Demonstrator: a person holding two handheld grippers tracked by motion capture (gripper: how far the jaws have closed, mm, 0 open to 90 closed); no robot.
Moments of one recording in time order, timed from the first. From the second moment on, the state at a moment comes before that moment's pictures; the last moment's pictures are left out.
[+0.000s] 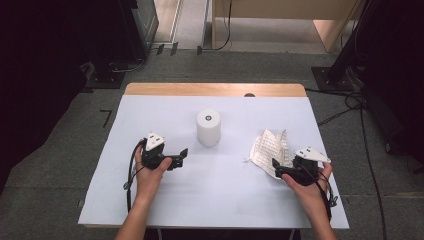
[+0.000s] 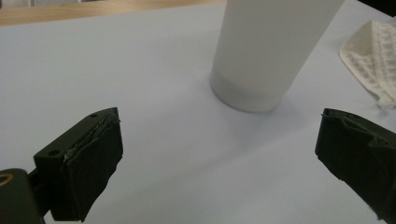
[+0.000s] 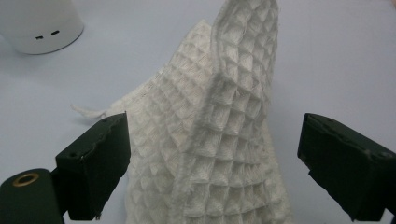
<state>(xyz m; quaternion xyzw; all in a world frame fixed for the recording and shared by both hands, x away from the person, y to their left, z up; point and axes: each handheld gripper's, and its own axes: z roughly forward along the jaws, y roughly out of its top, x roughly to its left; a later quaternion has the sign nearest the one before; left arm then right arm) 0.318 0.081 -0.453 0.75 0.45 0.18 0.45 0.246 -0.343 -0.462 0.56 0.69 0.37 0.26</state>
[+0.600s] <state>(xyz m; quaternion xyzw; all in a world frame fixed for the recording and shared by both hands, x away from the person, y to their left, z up) 0.349 0.044 -0.444 0.76 0.43 0.17 0.46 0.242 -0.344 -0.466 0.57 0.69 0.37 0.26</state>
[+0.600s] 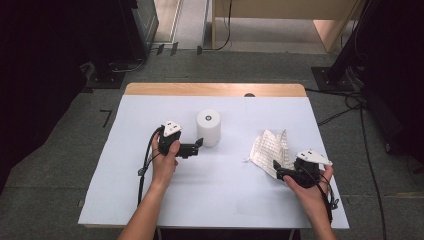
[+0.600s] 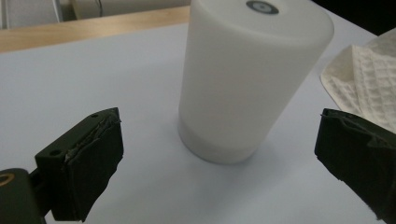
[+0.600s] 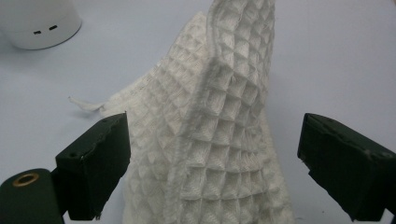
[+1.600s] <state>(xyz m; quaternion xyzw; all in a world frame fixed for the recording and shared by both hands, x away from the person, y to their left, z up) 0.390 -0.010 -0.454 0.77 0.40 0.17 0.47 0.242 -0.345 -0.468 0.57 0.69 0.36 0.26</state>
